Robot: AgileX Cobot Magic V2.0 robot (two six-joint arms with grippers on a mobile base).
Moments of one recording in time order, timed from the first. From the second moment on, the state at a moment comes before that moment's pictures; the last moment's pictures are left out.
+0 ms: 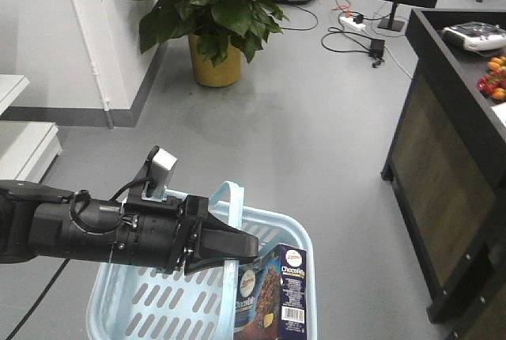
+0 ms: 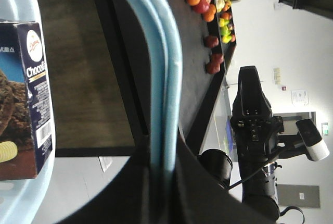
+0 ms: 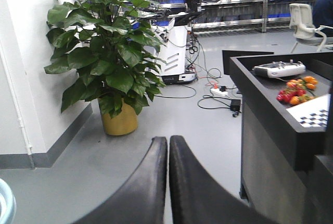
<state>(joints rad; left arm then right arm) -0.37 1.61 -0.78 -1.65 1.05 0.91 -0.01 -0.01 0.03 -0.04 0.05 0.07</state>
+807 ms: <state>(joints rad) -0.37 1.61 -0.78 -1.65 1.05 0.91 -0.01 -0.01 0.03 -0.04 0.05 0.07</state>
